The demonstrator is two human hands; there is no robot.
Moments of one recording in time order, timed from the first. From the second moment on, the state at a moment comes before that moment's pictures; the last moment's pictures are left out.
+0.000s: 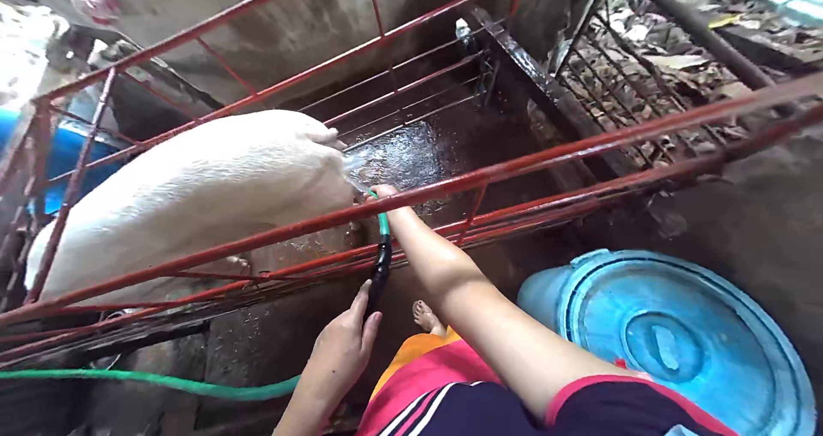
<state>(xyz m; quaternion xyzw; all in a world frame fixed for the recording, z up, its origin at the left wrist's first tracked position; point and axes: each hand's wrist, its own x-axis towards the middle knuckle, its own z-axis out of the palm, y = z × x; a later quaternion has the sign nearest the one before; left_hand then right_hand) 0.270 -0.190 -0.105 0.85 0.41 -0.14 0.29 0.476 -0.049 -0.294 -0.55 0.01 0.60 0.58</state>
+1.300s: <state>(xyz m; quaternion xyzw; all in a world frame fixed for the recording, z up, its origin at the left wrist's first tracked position) 0.383 -0.141 -0.102 0.74 0.52 -0.34 0.25 0.524 -0.005 -0.348 -0.34 0.31 0.69 0.57</state>
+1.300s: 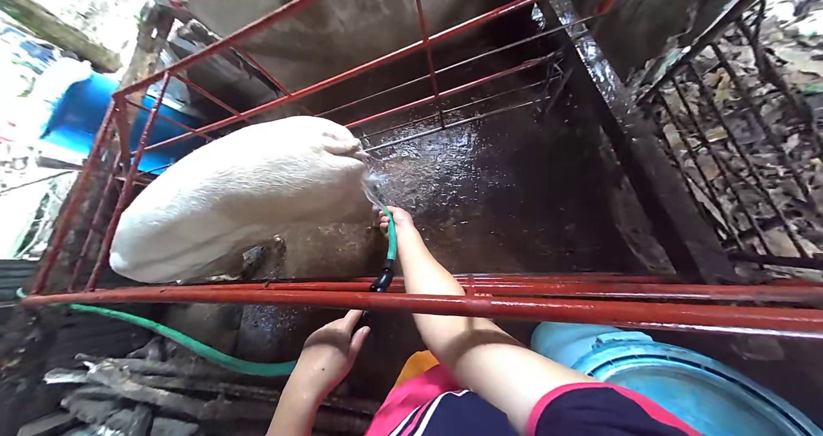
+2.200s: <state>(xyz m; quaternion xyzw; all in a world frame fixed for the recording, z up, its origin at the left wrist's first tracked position) 0.301 -0.194 -0.098 0.79 0.53 -0.16 0.25 0.471 -0.038 -0.313 -0.44 0.22 0.73 0.48</state>
